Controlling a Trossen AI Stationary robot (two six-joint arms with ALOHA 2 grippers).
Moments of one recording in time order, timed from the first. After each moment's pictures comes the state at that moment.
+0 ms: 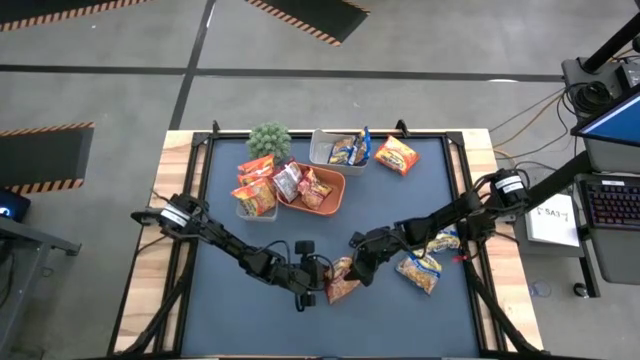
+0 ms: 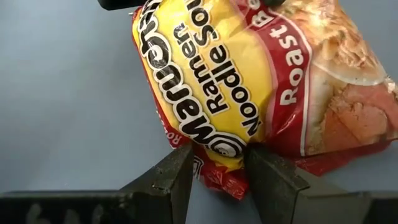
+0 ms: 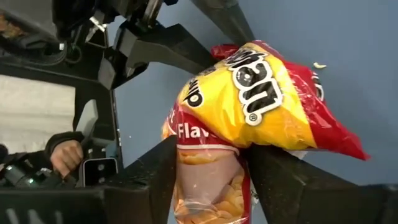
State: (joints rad) left arm -0.42 2.01 0.94 0.37 -0.46 -0.22; right arm 0.23 1.73 0.68 0.48 -0.26 1.00
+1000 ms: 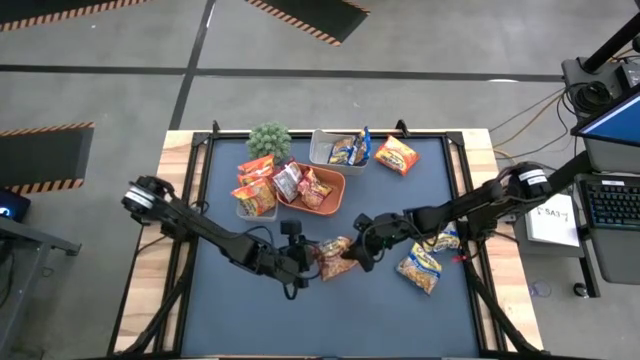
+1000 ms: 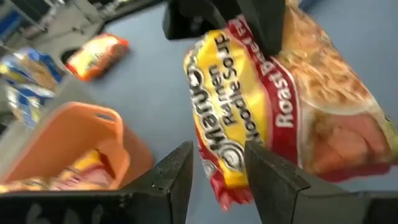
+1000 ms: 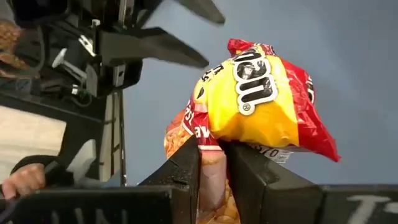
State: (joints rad) left arm -0.42 1.70 0.93 0.05 -0.69 -0.07; right arm 0.18 1.53 0.68 0.39 -0.13 0.88
